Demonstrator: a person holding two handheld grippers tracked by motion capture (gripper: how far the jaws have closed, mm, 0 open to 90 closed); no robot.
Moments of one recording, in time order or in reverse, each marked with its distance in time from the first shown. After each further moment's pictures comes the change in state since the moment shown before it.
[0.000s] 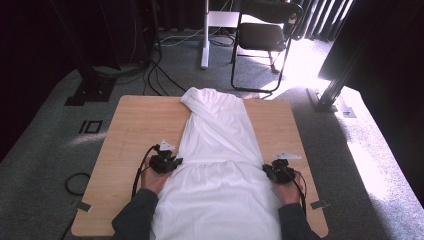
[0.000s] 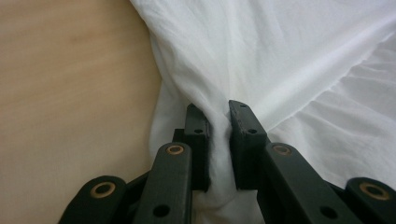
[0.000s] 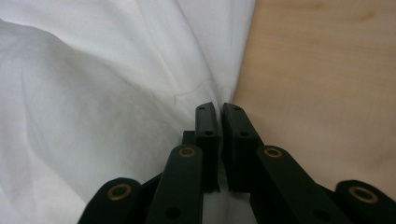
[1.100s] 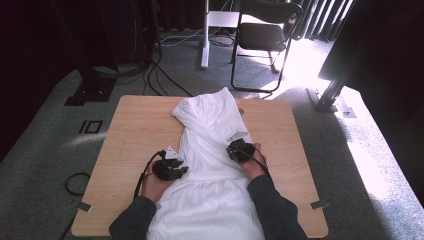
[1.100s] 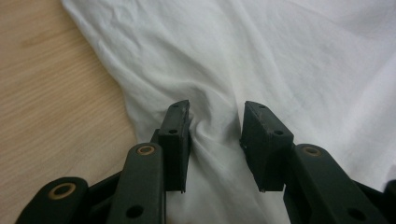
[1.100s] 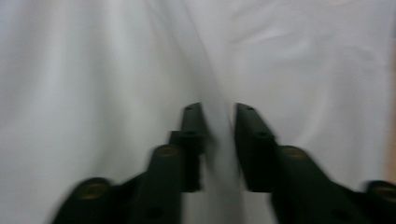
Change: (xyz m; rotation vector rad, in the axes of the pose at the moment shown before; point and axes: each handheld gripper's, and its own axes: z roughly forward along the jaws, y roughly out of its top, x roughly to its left) left arm -0.020 0.000 0.002 0.035 -0.017 0.117; right arm 0.089 0.093 0.070 0.024 0.000 -0.401
